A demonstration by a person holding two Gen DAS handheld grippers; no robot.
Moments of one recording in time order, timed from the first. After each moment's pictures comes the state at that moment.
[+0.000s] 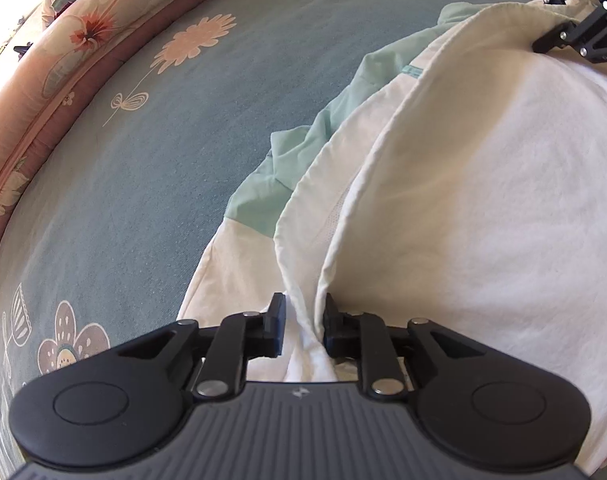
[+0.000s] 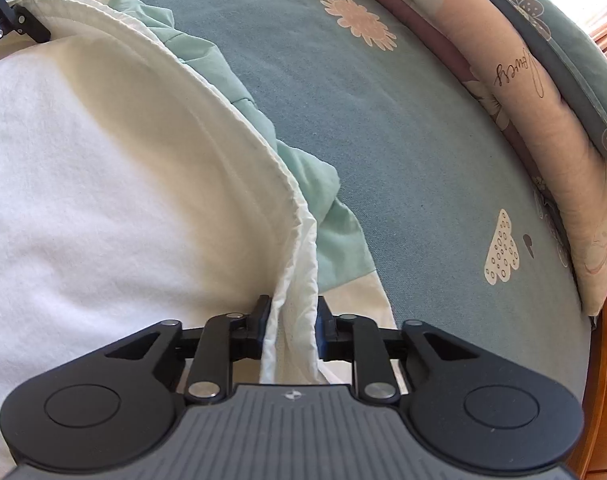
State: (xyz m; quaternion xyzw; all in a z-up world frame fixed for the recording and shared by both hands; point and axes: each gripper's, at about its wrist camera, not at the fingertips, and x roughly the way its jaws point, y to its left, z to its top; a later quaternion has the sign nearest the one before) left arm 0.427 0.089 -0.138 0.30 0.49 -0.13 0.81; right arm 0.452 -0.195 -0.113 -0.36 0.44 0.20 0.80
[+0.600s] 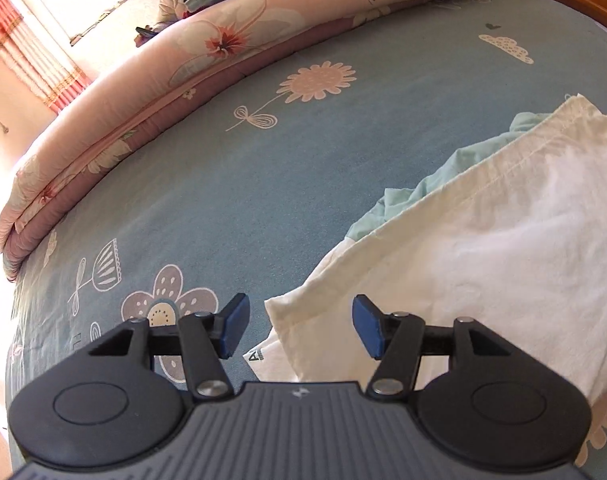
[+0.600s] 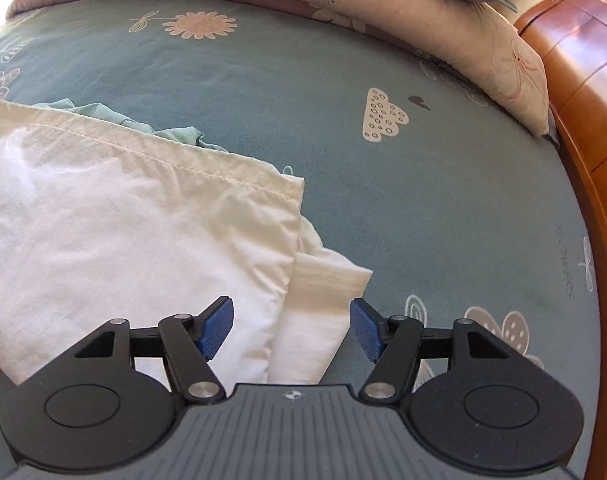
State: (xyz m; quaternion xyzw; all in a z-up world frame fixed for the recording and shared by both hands) left arm 0.386 0.129 -0.033 0.21 0.44 -0.03 0.87; right arm 0.389 -0.315 -0.048 -0.13 0.50 0.09 0.85
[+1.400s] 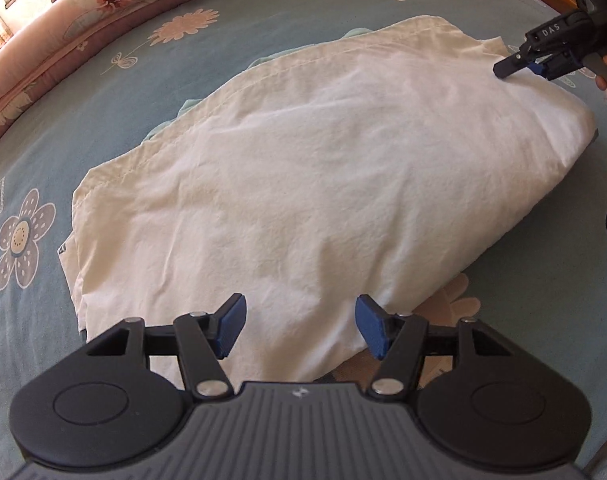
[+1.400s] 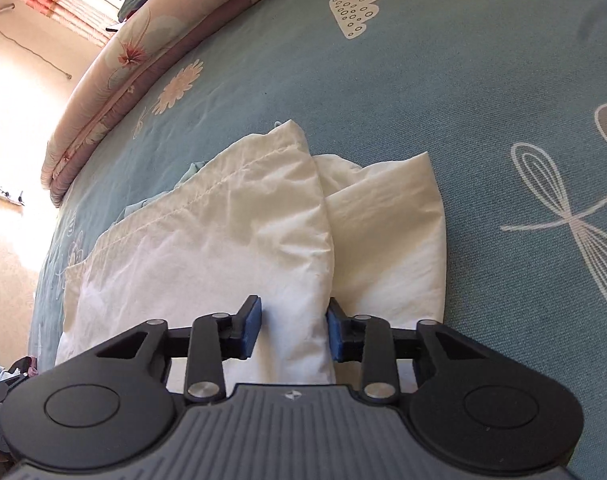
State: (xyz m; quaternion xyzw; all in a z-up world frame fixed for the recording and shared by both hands) left arm 0.287 0.033 -0.110 0.17 0.52 -0.12 0.83; right arm 0.413 -0.388 -0.128 0.26 0.52 0.17 0.80
